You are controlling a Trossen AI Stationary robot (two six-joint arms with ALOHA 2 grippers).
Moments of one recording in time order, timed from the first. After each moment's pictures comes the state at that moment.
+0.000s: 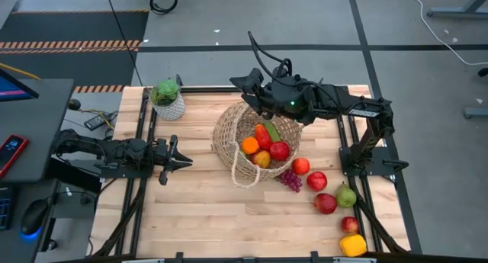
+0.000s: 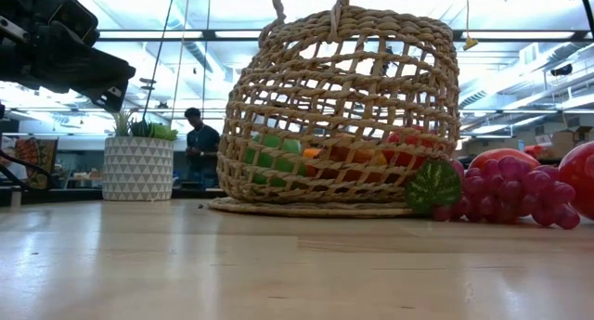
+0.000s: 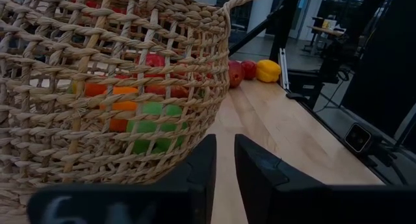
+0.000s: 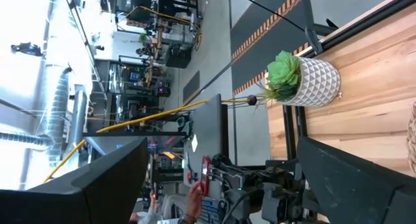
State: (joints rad) left arm -0.19 0.16 0.01 0.08 -0.08 -0.15; right arm 0.08 1.75 2.17 -0.73 0.64 1.62
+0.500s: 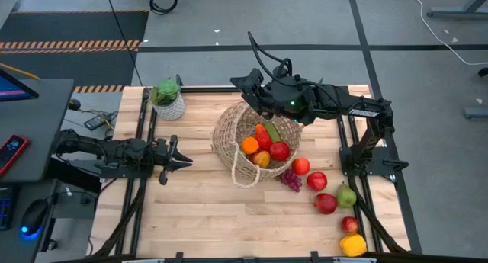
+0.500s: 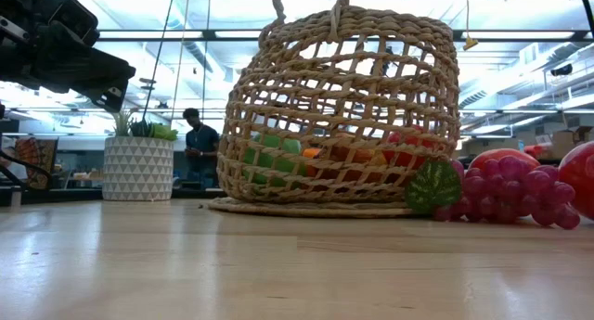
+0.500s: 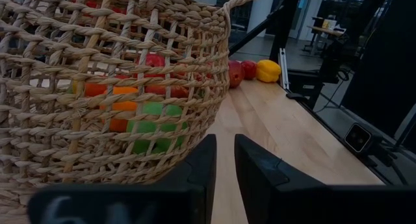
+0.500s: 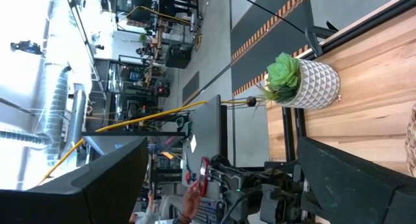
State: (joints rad) left arm -0.19 0.16 0.01 0.08 -0.08 -0.15; right arm 0.08 1.75 2.17 -0.73 0.64 1.60
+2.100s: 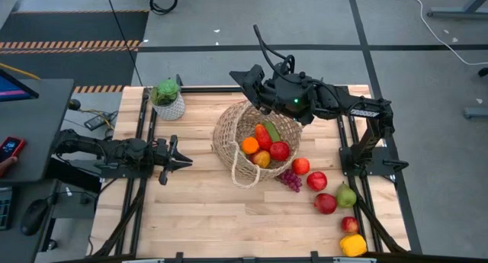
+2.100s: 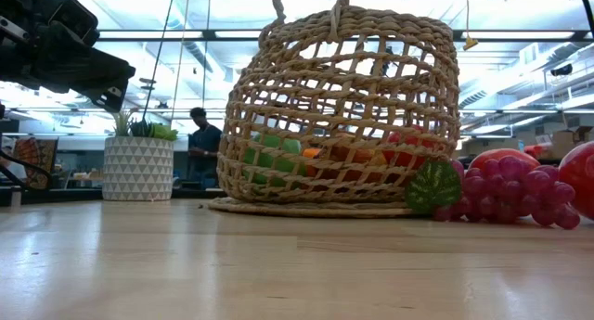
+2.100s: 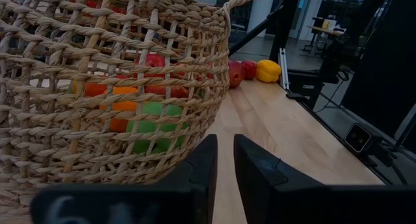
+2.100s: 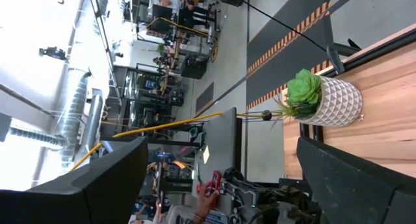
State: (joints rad) left arm -0.19 0.16 0.01 0.08 -0.08 -0.15; right arm 0.08 1.75 2.17 -0.64 0.69 1.51
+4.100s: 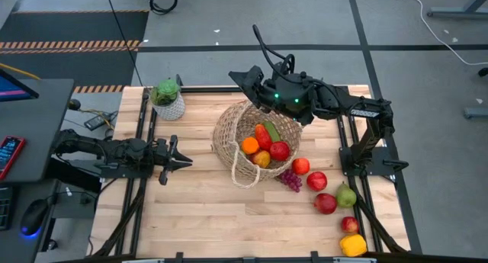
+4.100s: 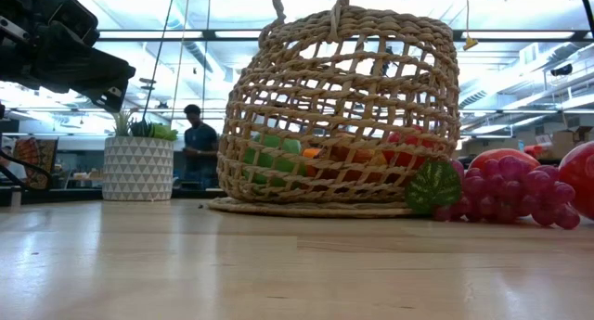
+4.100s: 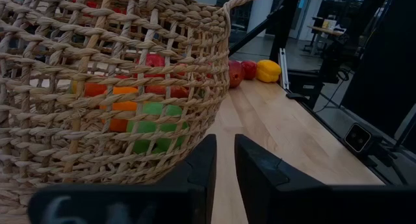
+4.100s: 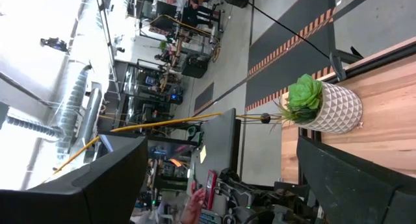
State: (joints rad) left arm -0.19 0.16 0.01 0.08 -0.08 -0.15; right arm 0.09 1.75 2.17 -0.62 0.69 1.44
